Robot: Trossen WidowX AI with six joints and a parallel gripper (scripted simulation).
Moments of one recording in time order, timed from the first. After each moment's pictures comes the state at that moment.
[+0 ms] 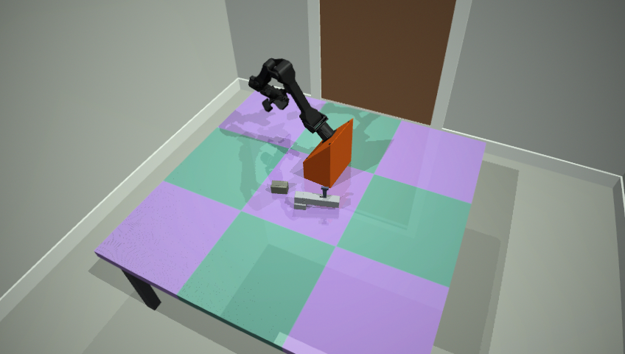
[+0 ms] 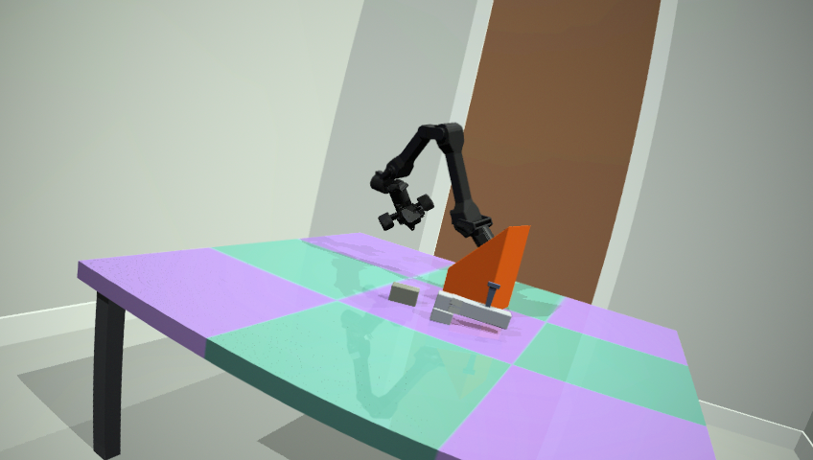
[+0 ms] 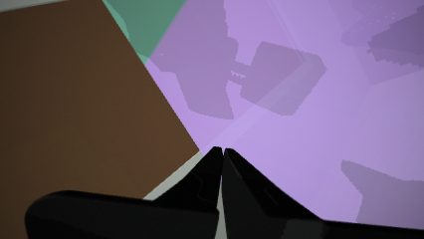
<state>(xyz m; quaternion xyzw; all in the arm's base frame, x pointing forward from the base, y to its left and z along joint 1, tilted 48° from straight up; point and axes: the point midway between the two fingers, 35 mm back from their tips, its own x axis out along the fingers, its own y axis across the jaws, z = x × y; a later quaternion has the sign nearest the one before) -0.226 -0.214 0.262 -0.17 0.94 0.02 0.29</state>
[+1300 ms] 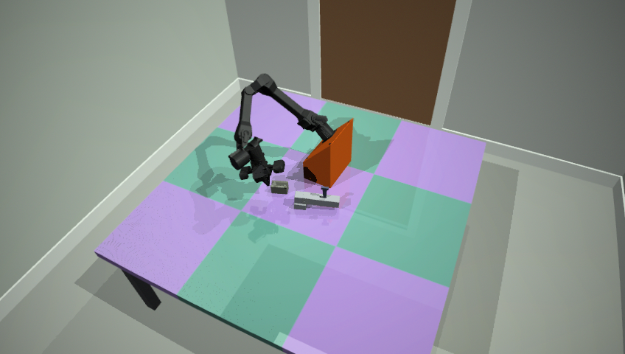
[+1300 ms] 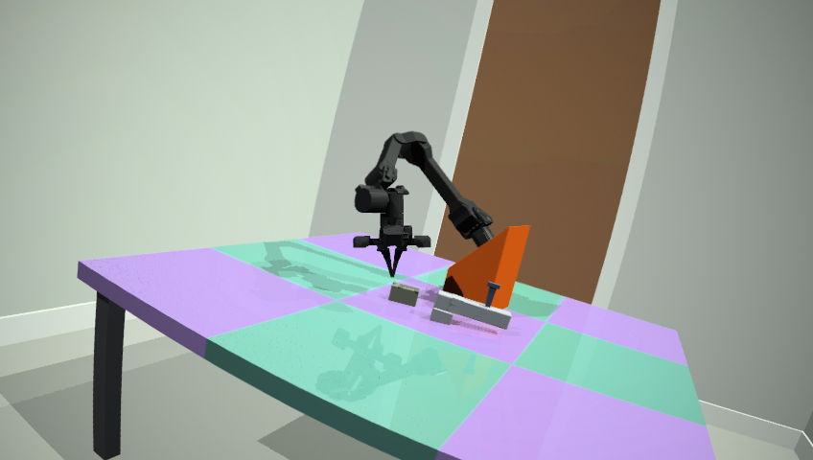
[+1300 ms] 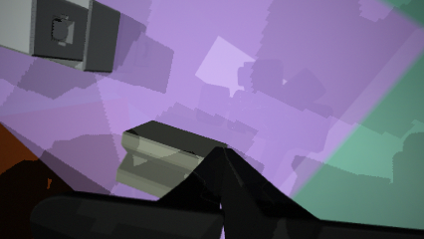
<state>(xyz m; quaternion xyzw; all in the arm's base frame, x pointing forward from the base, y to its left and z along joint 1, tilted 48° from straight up) 0.274 -0.192 0.066 -0.29 0.73 -0.09 0.61</state>
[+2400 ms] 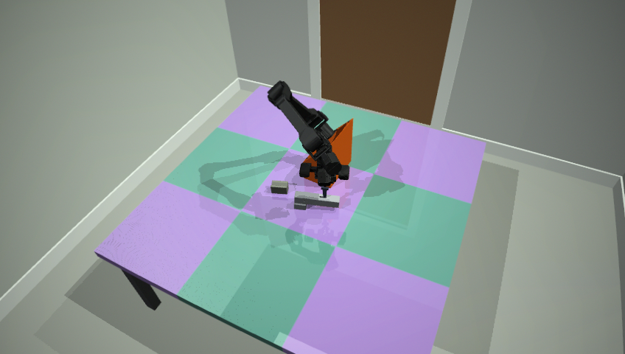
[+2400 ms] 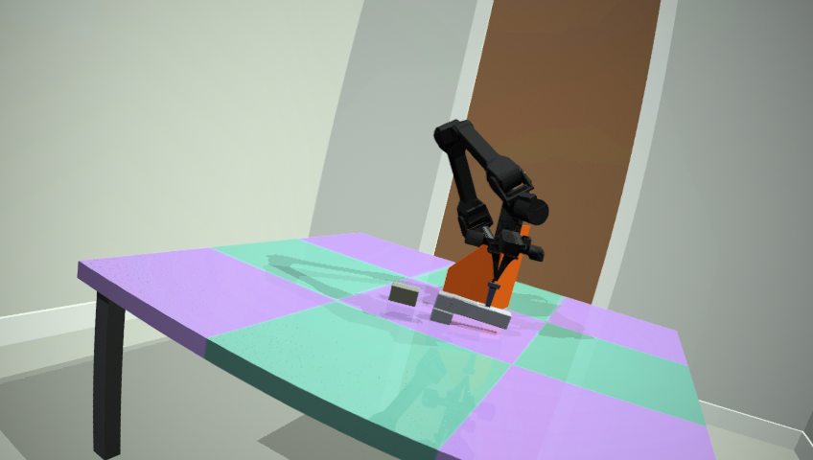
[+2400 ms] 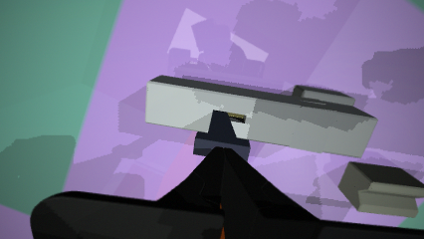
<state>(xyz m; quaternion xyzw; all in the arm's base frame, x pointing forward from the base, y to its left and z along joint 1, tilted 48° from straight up) 0.263 0.030 -0.079 -0.33 0.72 -0.21 0.57</state>
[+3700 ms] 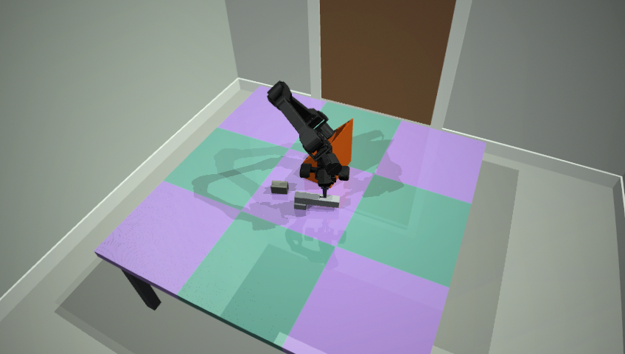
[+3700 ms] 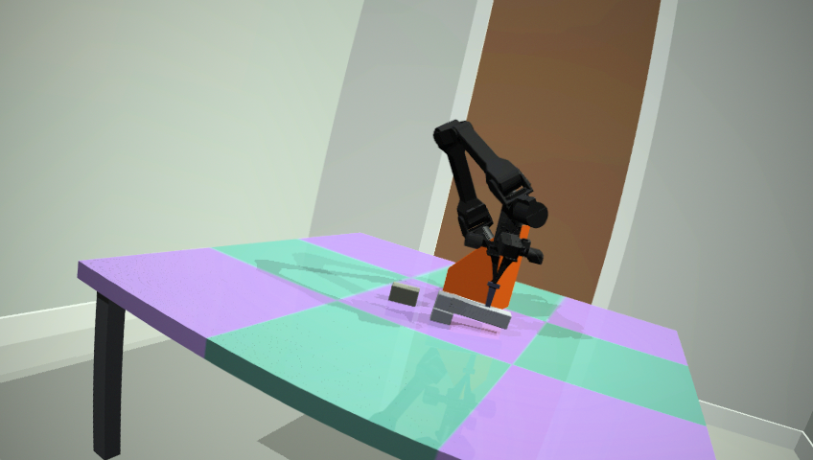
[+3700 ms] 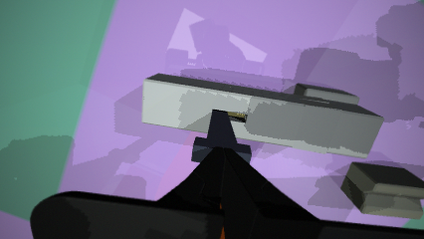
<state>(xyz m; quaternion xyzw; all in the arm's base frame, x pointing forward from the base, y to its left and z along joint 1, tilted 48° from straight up) 0.259 0.024 -0.082 -0.34 0.72 -0.21 0.57</state>
